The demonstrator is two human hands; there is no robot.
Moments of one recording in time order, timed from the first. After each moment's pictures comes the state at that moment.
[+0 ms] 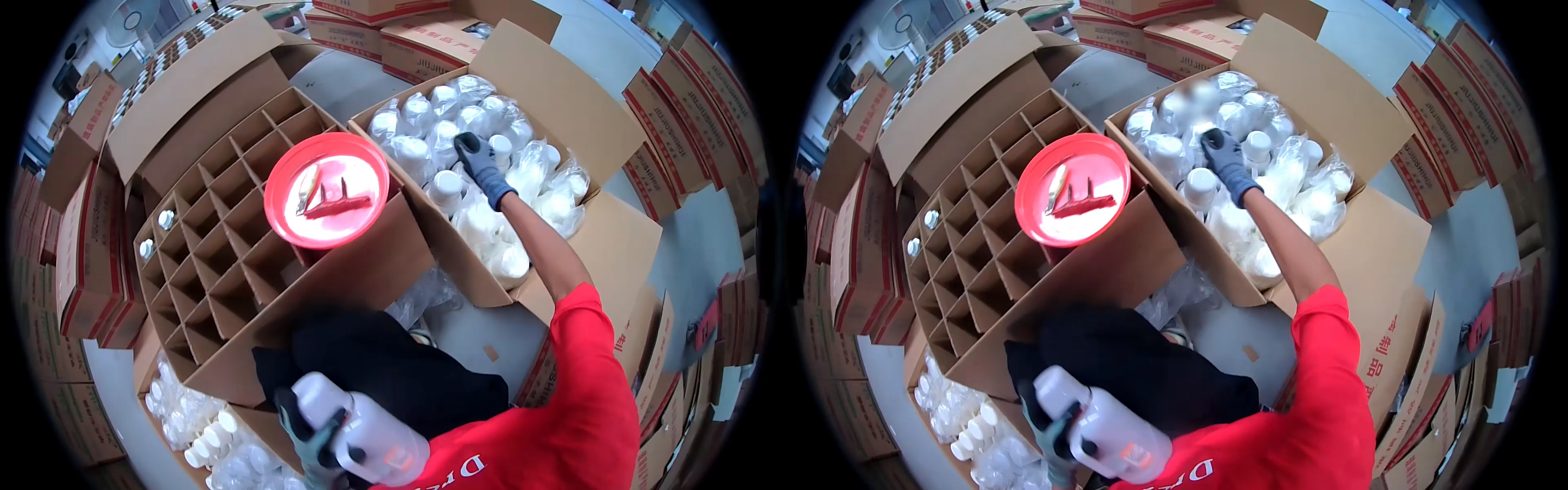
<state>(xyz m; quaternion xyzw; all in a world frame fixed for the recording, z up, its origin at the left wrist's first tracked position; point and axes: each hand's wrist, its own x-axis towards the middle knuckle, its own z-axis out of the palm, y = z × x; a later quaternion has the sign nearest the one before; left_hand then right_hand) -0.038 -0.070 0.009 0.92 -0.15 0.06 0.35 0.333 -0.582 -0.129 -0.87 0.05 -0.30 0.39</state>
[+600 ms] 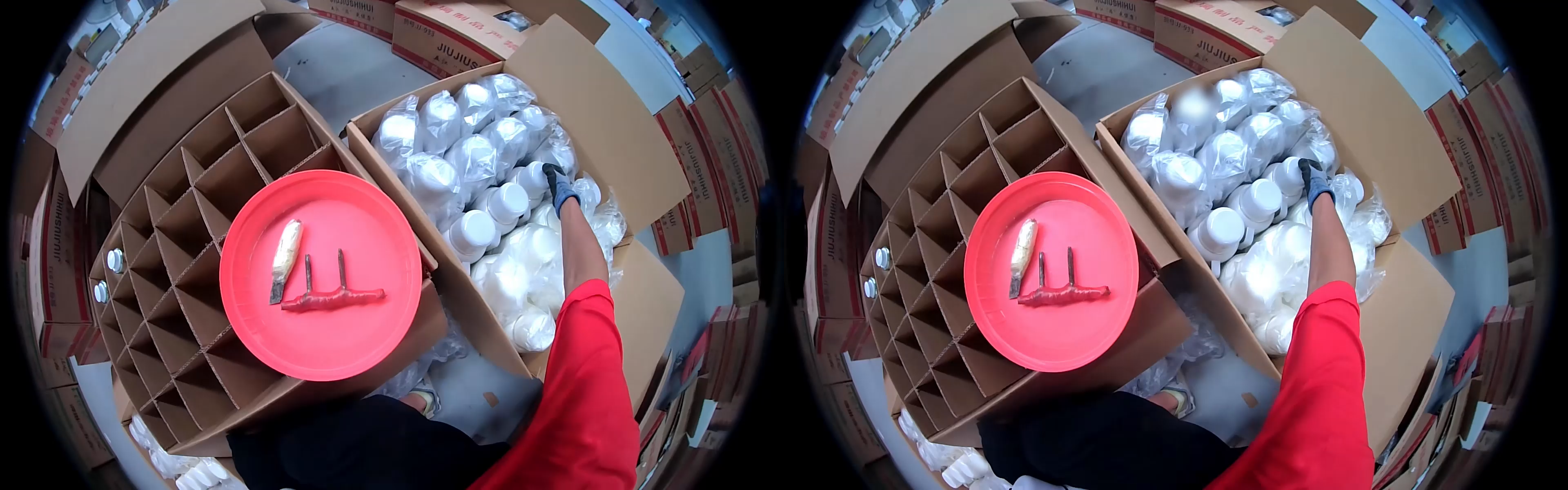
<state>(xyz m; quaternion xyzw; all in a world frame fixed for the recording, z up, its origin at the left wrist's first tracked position) 0.249 0.018 0.018 0.97 -0.12 0.15 0.13 0.394 -0.825 -0.267 -0.80 0.34 -0.13 0.48</state>
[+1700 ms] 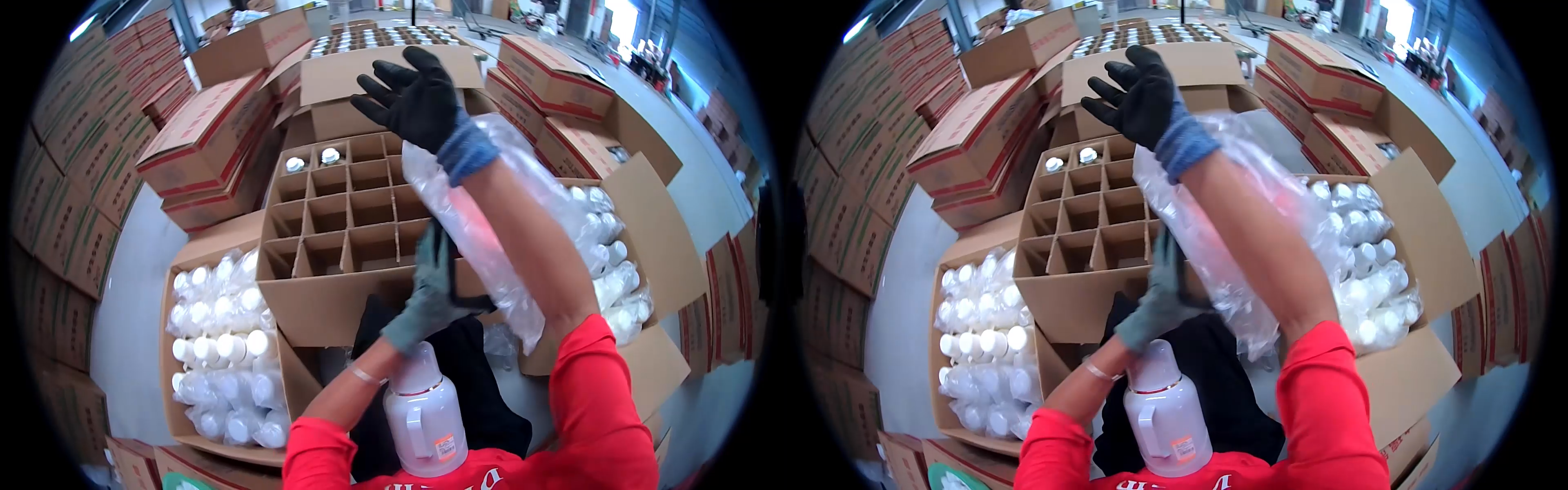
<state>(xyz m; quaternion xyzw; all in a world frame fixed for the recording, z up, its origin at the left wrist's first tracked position) 0.117 -0.114 0.028 0.82 -0.22 0.29 0.44 0.284 -0.124 0.216 -0.28 -0.23 0.19 0.91</state>
